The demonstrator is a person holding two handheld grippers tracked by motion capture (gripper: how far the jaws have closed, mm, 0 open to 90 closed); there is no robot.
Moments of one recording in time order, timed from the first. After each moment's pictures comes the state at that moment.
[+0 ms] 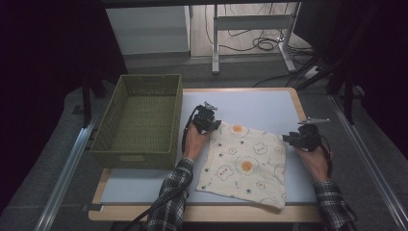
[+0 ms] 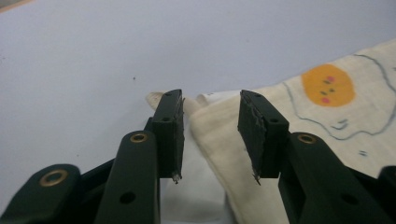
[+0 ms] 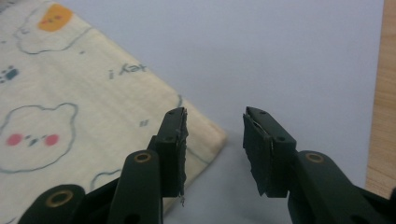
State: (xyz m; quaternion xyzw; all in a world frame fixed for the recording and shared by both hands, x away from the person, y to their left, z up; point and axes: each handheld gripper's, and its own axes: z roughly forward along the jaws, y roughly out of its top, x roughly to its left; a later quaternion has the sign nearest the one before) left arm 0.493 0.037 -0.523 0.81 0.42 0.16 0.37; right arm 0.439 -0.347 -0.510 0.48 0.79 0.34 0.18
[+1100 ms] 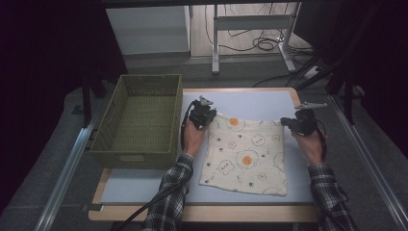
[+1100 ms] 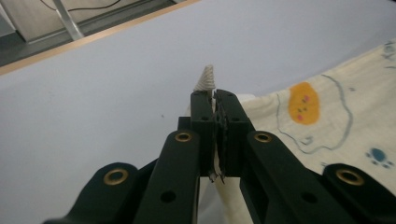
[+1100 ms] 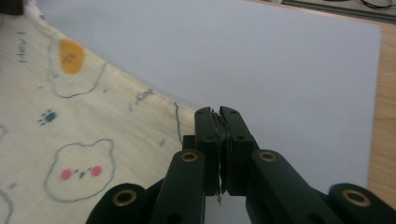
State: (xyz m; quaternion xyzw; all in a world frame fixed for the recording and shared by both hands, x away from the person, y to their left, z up) left arm 0.495 0.049 -0.509 0.78 0.42 0.20 0.42; right arm 0.473 -0.332 -0.479 0.45 0.78 0.38 0.19
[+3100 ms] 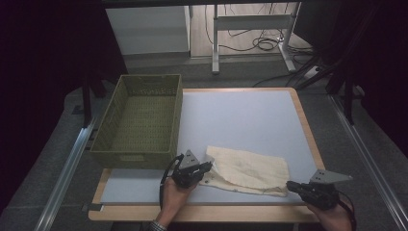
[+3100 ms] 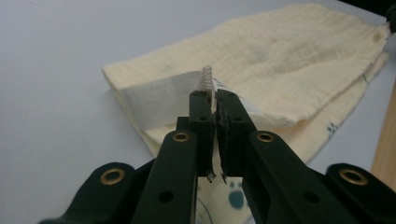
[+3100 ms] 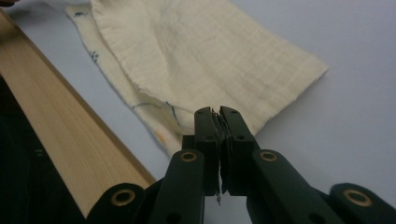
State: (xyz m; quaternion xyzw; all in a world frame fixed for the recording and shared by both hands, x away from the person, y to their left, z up) left arm 0.286 0.081 -0.527 0.80 0.34 0.13 0.47; right arm 0.254 -0.344 -0.505 0.35 0.83 0.41 0.13
